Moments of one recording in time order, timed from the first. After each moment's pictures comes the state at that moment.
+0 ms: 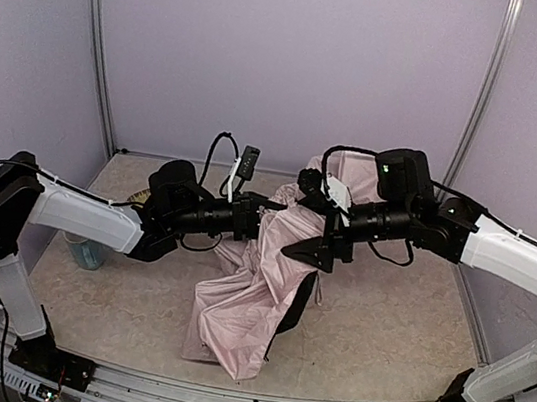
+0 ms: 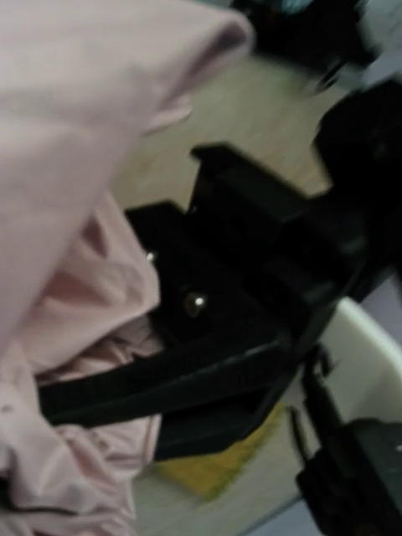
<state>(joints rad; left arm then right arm) -0.85 1.69 0.94 0.90 0.54 -0.57 0.84 1.36 1.20 -0.30 -0.52 -0.44</state>
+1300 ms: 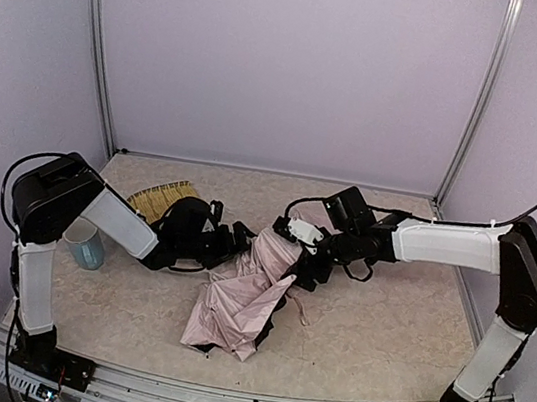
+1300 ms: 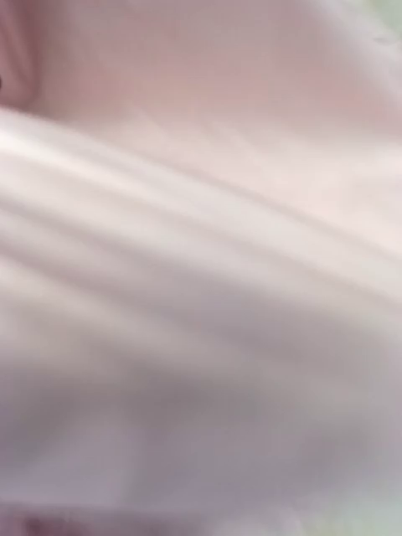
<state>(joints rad) -0.68 1.99 0.90 0.64 0.18 -0.96 0.74 1.79 1.17 -0.27 -0.25 -0.45</state>
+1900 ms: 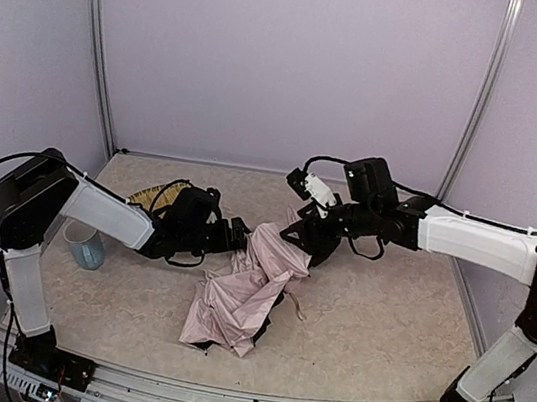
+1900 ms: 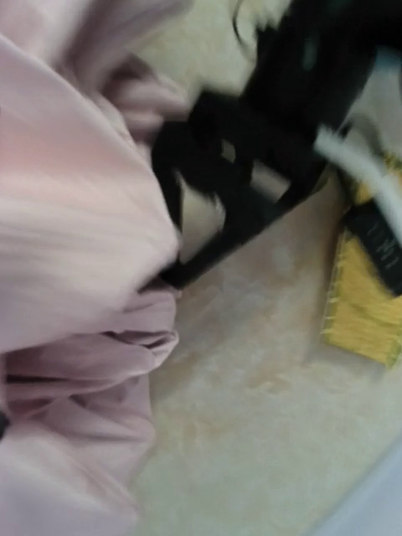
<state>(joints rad) -0.72 1.87 0.95 0.34 -0.08 -0.77 0.74 1.59 1.21 -0.22 -0.27 -0.27</state>
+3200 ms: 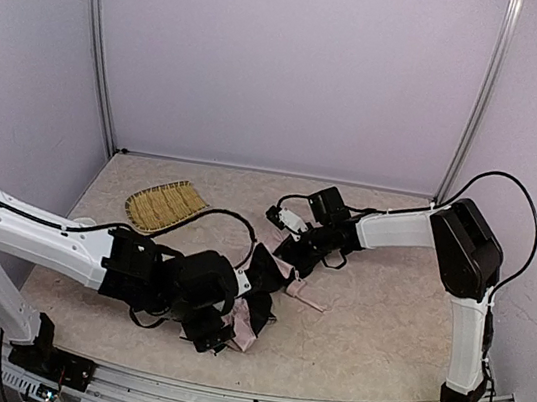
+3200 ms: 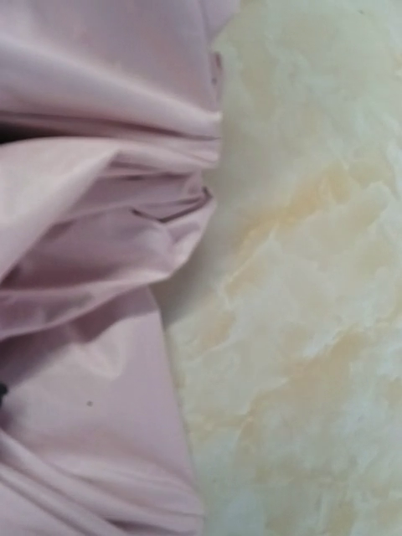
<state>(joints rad) -1.30 1.46 1.07 -0.56 -0.36 -0.17 0.65 2.15 1.42 -0.12 -0.33 -0.33</state>
